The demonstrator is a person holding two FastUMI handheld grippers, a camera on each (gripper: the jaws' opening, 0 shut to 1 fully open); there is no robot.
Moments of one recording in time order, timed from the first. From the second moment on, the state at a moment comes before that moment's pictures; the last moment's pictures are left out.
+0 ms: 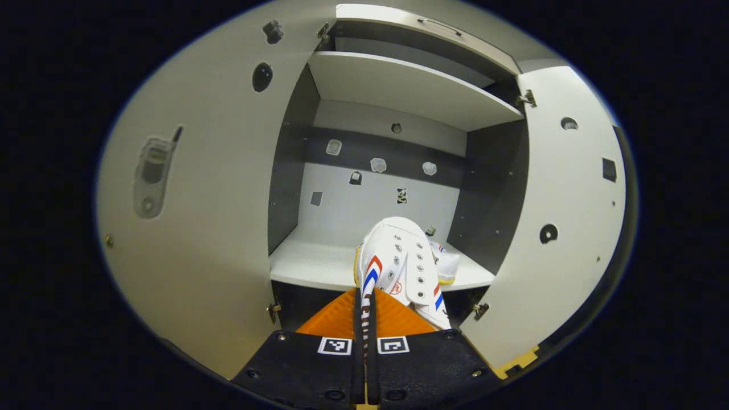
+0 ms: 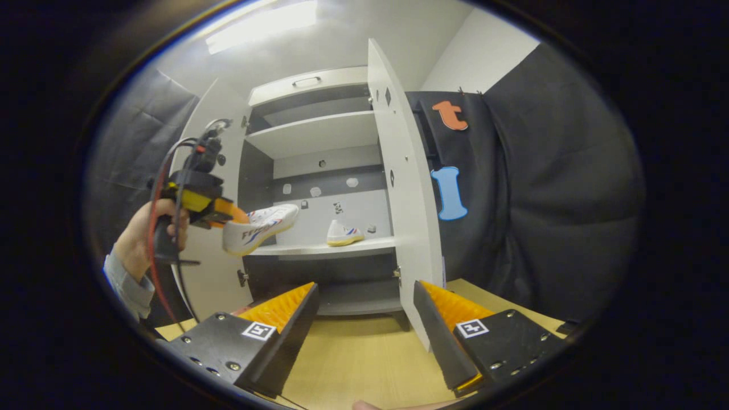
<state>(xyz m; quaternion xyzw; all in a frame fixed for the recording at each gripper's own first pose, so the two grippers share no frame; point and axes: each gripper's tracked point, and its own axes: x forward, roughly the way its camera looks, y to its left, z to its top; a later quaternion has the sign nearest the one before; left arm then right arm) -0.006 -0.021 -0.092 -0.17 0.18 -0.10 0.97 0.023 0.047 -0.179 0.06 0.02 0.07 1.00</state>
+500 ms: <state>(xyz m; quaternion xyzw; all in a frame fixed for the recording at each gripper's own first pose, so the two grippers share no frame) 0.016 -0.031 -0.114 -0.24 0.29 -0.01 0.93 0.021 0.037 -0.173 0.07 0.01 0.07 0.99</state>
